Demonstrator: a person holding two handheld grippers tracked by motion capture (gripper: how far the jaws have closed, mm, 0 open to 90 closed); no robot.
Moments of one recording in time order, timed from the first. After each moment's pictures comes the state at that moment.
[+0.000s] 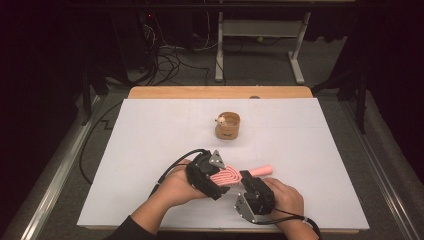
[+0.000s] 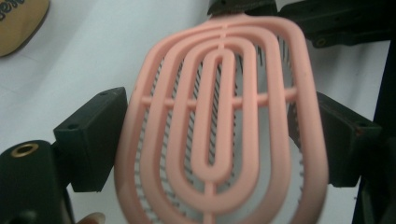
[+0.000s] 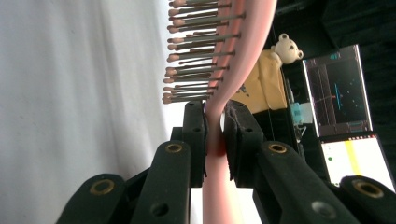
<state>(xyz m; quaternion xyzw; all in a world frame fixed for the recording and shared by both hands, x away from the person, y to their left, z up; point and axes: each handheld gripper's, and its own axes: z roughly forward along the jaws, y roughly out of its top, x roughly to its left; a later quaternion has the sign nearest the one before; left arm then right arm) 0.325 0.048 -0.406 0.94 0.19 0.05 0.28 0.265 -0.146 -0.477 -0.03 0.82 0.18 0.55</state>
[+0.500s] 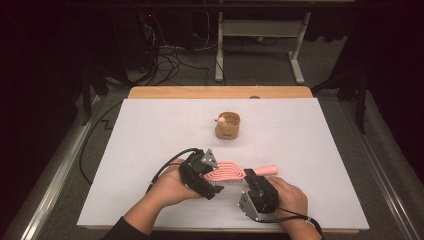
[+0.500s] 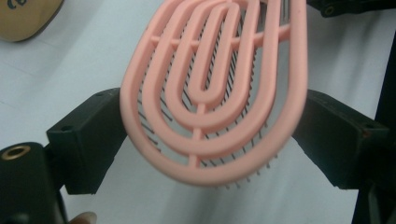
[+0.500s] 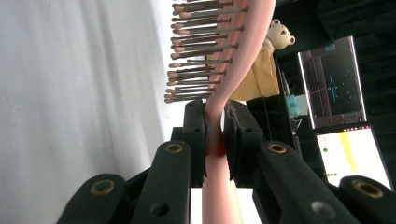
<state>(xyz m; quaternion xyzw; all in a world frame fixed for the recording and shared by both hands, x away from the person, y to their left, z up) 0.324 0.064 -0.405 0.94 0.20 0.05 0.28 0.267 -0.154 -0.476 -0.01 0.81 0.18 0.55</state>
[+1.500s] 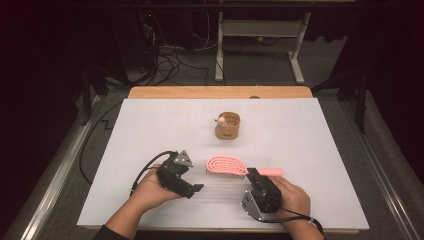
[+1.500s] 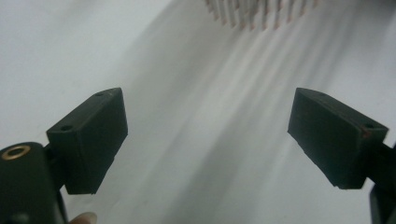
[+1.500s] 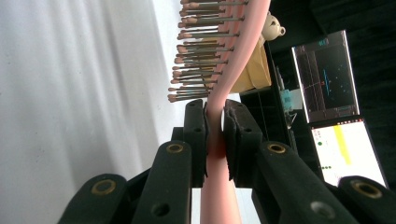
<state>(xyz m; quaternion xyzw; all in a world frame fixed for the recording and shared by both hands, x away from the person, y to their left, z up) 0.327 0.127 -0.432 0.91 0.27 0.06 0.30 0.266 -0.160 -0.474 0.00 0.81 0.18 0.56</state>
